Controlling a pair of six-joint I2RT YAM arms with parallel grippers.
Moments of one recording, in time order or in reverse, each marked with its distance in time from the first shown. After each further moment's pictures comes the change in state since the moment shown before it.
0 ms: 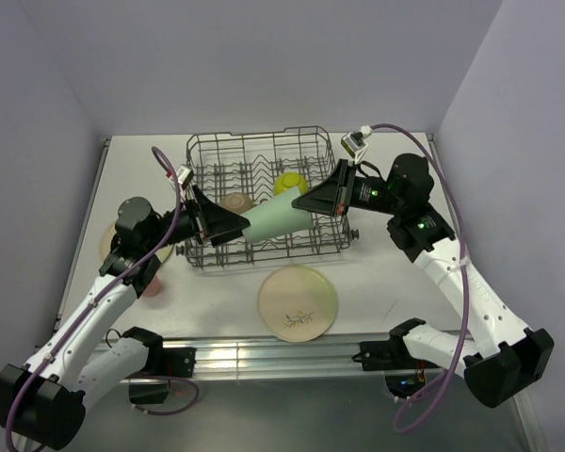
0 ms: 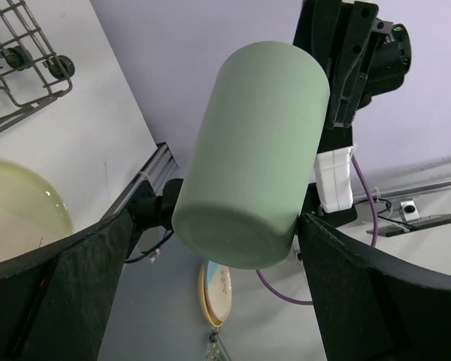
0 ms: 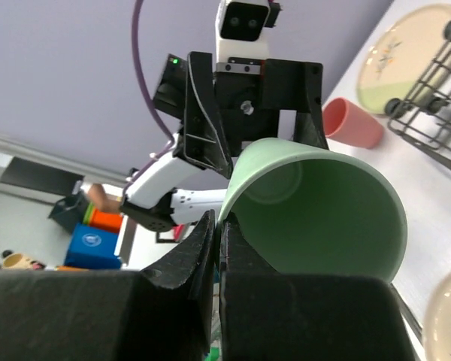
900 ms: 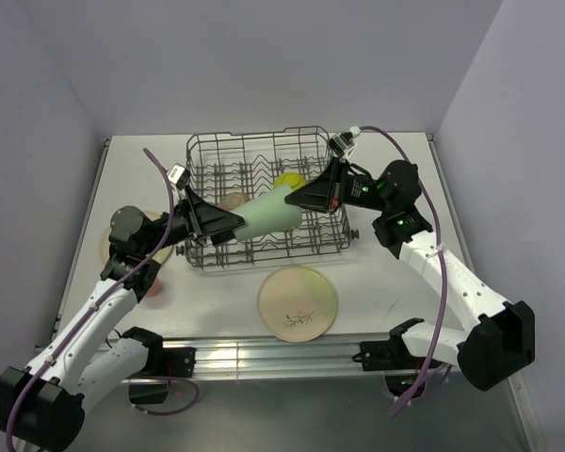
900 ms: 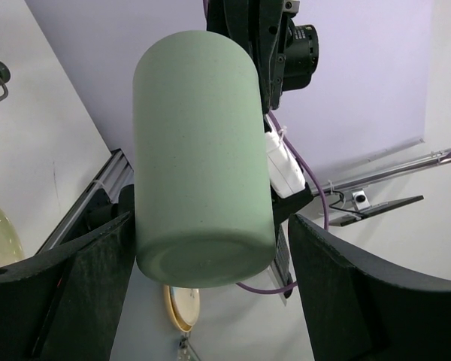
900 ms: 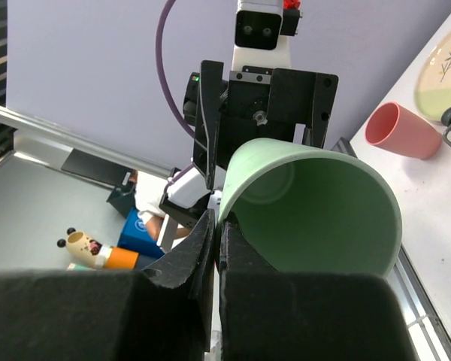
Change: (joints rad) left arm -0.001 -0.027 -0.057 0.240 0.024 -0.209; right arm 0.000 0.094 -0.138 0.476 -0.076 0.285
